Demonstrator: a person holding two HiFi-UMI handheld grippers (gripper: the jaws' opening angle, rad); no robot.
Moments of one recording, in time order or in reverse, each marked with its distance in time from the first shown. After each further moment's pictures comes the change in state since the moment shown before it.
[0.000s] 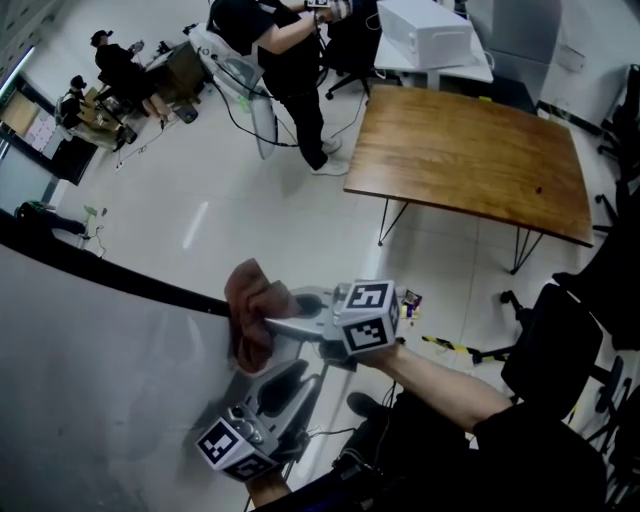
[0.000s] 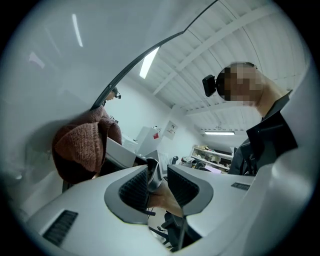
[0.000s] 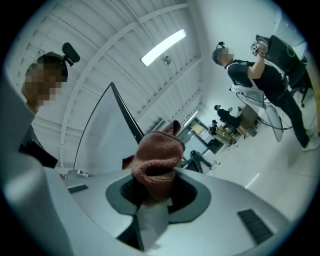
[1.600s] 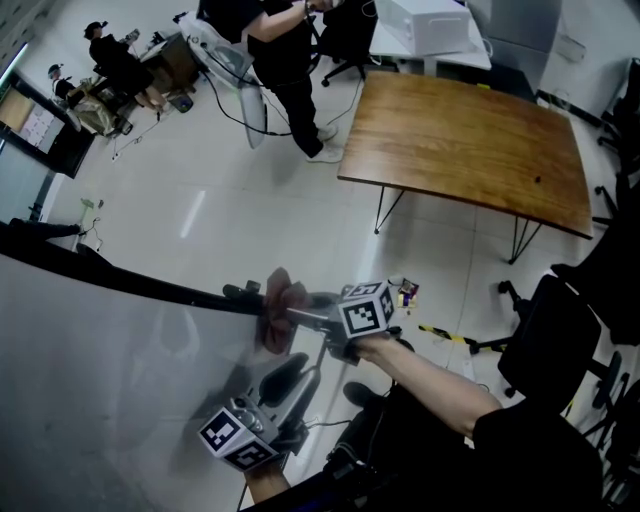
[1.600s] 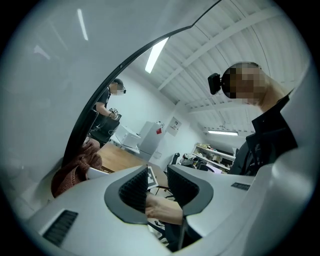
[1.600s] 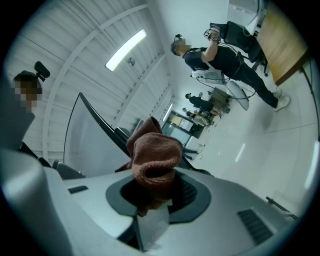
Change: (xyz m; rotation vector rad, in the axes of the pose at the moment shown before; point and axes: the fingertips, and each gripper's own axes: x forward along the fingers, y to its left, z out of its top) left arm 0.009 0.012 -0.036 -0.083 0.067 0.022; right arm -0.044 -0.094 -0.091 0.345 -0.001 -0.156
